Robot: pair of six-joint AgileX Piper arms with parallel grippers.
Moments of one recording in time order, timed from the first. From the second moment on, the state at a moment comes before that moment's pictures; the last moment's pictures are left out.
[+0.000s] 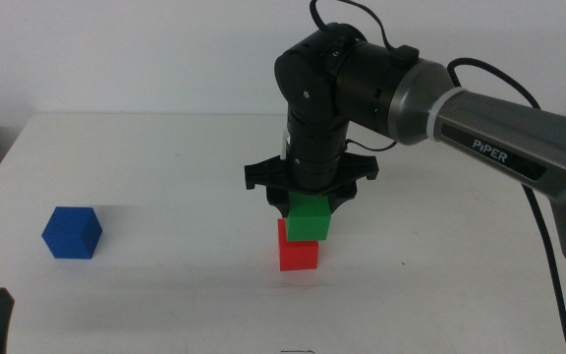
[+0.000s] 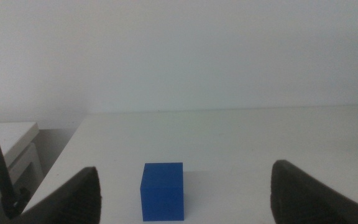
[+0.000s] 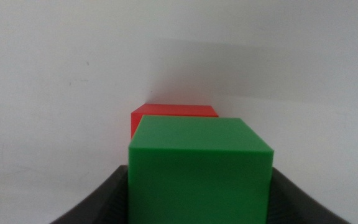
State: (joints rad) left arm -0.04 -0.01 0.03 0.02 0.08 -0.02; right arm 0.74 2.12 -1.93 -0.14 1.23 0.66
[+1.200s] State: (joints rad) left arm -0.04 -0.01 0.03 0.02 0.08 -0.02; right arm 0.76 2.11 -1.94 -0.15 1.19 0.63
